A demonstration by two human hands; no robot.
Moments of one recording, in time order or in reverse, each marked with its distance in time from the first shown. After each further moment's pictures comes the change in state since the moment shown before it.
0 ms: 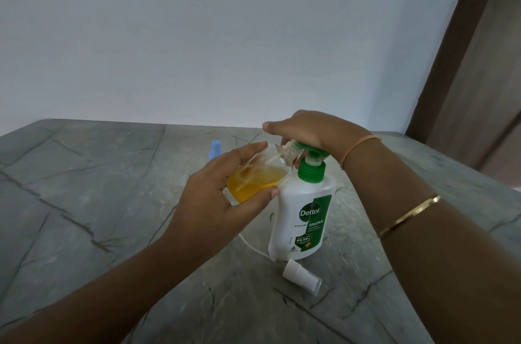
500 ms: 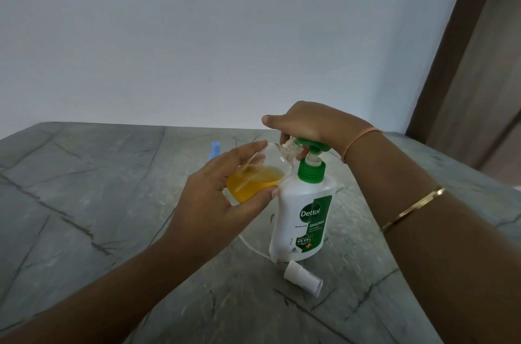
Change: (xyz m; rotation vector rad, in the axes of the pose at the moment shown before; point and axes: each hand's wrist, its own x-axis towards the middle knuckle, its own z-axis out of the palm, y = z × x) left_hand 0.001 0.002 0.000 -0.007 0.022 -0.001; right_hand -0.001 -0.003 -0.006 -0.034 0.069 -0.055
